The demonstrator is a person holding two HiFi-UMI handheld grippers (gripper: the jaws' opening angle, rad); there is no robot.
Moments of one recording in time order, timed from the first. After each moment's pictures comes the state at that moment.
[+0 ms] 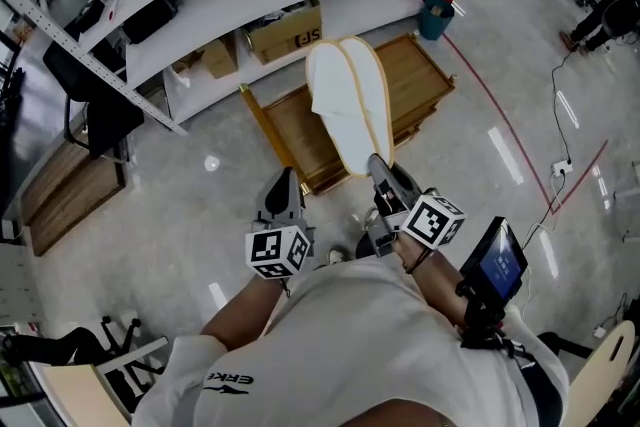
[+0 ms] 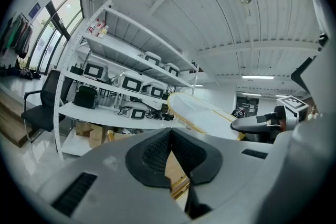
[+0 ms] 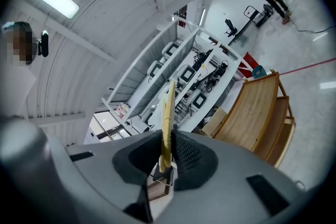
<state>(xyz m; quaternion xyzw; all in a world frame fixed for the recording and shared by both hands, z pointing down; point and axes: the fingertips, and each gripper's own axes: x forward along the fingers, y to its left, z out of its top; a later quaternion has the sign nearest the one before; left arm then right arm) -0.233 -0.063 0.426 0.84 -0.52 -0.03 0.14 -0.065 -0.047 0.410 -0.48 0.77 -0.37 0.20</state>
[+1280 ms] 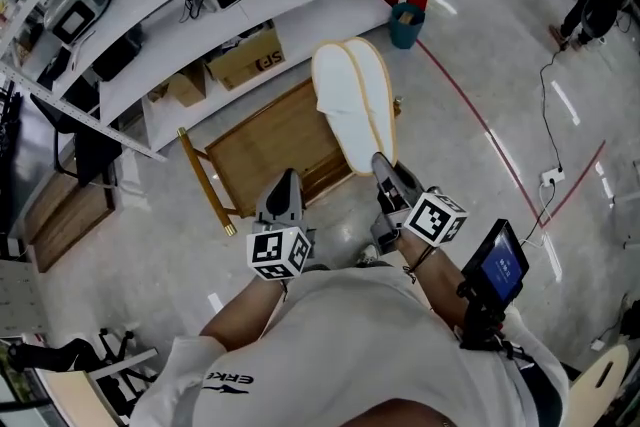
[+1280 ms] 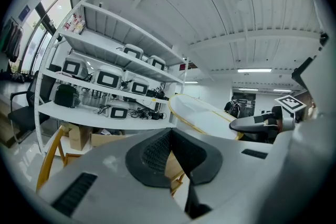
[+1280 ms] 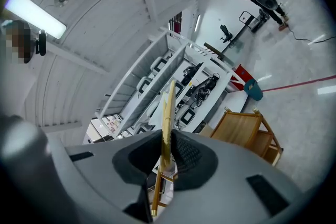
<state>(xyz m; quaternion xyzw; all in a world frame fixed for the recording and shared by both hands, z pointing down) 0.019 -0.117 0.410 0.85 -0.50 -0.01 0.12 0.194 -0.100 0.404 -0.50 0.75 -0.37 0.22</state>
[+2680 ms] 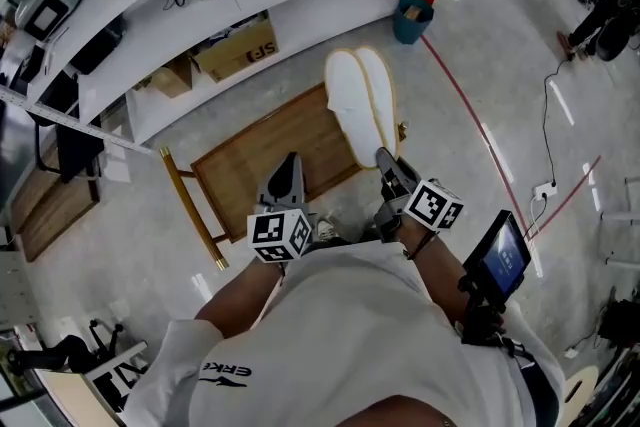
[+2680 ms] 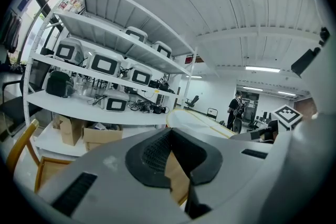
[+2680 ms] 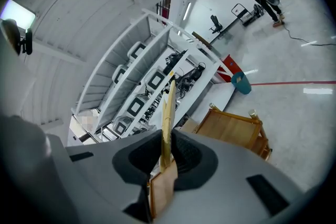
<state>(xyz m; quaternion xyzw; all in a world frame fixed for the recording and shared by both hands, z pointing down) 0.054 -0.278 0.451 0.85 -0.50 0.01 0.17 0.238 -0.255 0.482 -0.53 0.72 -0.43 0.15</state>
